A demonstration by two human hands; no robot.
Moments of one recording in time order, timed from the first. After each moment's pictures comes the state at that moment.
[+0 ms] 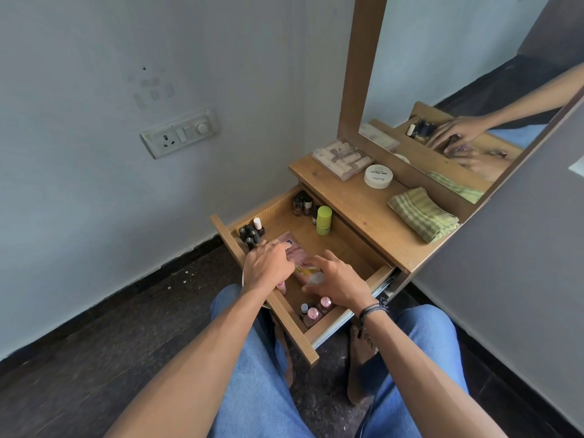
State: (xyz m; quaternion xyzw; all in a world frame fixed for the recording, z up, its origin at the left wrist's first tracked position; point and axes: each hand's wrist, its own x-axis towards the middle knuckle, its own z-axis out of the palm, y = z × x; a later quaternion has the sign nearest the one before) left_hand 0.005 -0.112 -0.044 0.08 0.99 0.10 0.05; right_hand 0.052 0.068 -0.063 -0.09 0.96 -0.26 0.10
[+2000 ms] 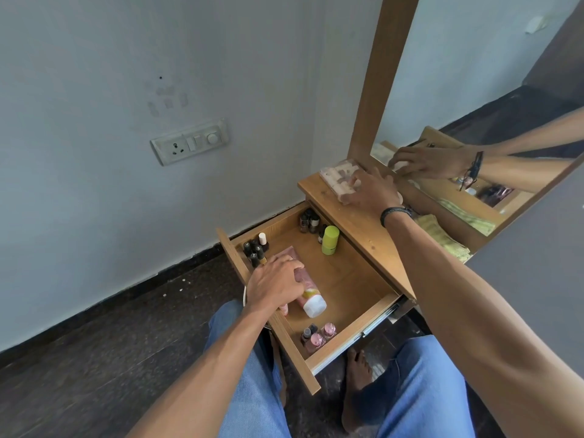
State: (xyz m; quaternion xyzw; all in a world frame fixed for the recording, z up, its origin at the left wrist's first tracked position) left_hand 0.005 -0.111 -0.029 0.12 0.98 0.15 0.11; right_hand -0.137 0.141 0.047 0.07 0.98 -0.16 0.04
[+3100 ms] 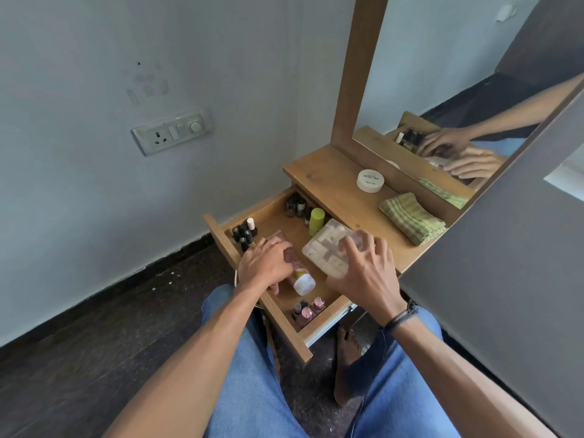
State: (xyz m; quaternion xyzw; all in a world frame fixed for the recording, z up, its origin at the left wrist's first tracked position) left_hand 0.007 -0.111 -0.031 0.12 0.97 0.14 0.12; right_hand 0.092 0.097 0.007 0.01 0.99 -0.06 -0.08
